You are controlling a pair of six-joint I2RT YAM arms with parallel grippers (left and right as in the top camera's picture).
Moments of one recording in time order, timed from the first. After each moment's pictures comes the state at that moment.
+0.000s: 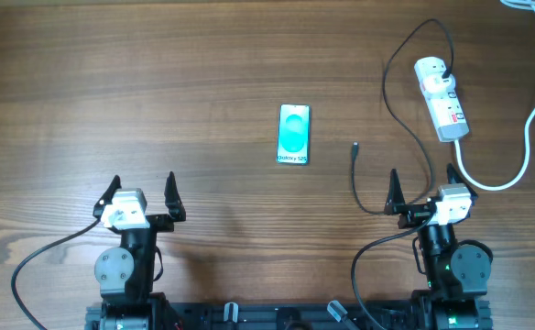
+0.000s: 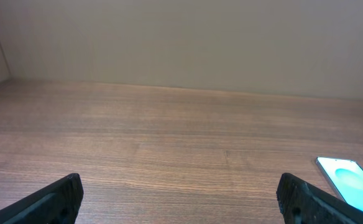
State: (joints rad) left arm 0.05 0.01 0.01 -0.07 0.01 -0.07; right arm 0.02 0.02 0.01 0.00 -0.06 -0.05
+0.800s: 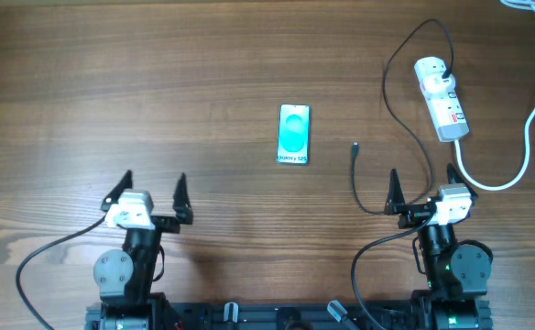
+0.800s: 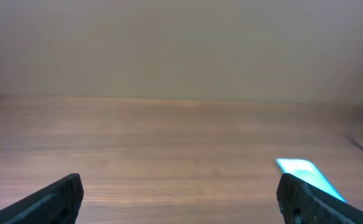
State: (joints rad) left arm 0.05 0.01 0.01 -0.03 0.17 -0.09; right arm 0.02 0.02 0.01 0.00 -0.06 -0.05
